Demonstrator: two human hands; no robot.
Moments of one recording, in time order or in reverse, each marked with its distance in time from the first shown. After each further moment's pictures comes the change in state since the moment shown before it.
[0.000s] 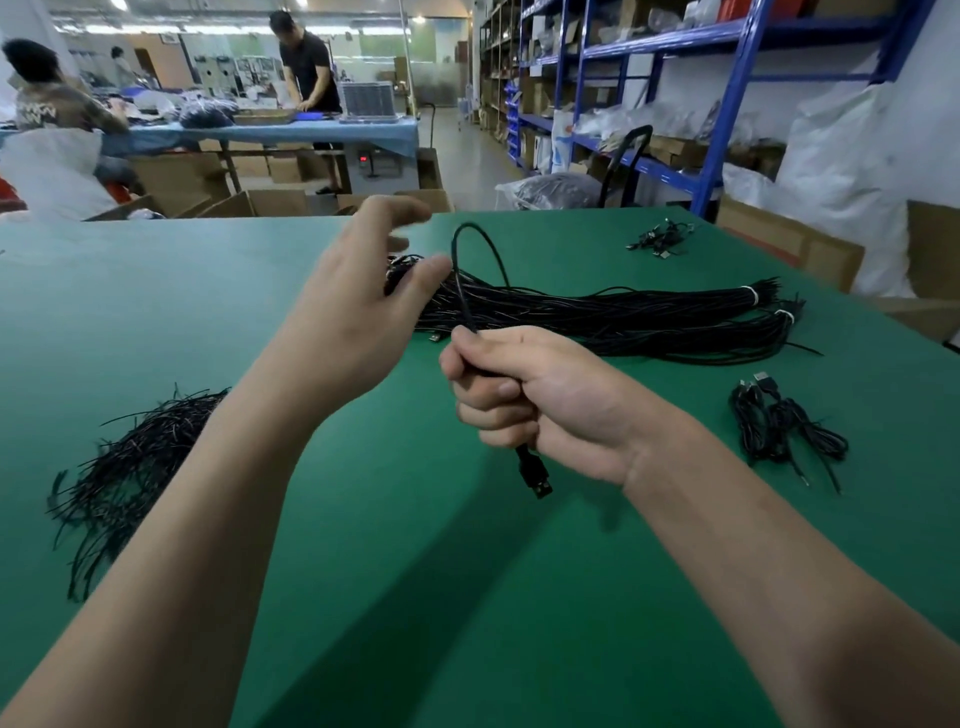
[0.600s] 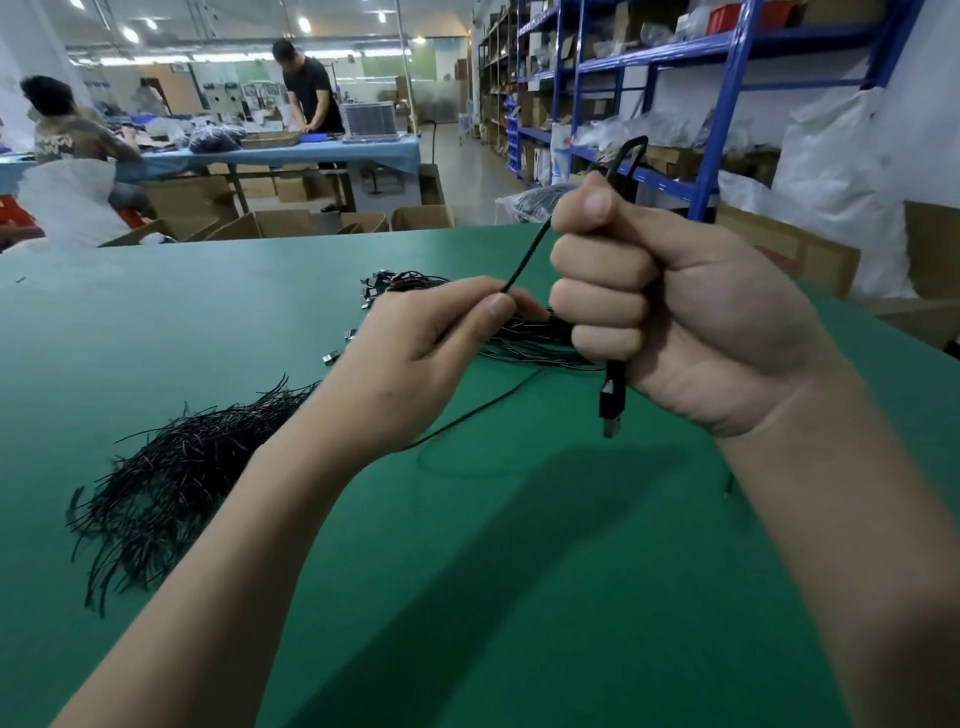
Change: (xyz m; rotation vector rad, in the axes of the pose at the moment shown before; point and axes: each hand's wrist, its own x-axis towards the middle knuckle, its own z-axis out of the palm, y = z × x) left_hand -0.019 0.035 0.016 -0.131 -0.182 0.225; right_hand -0.055 -0.072 -0.018 0.282 -0.223 -0.256
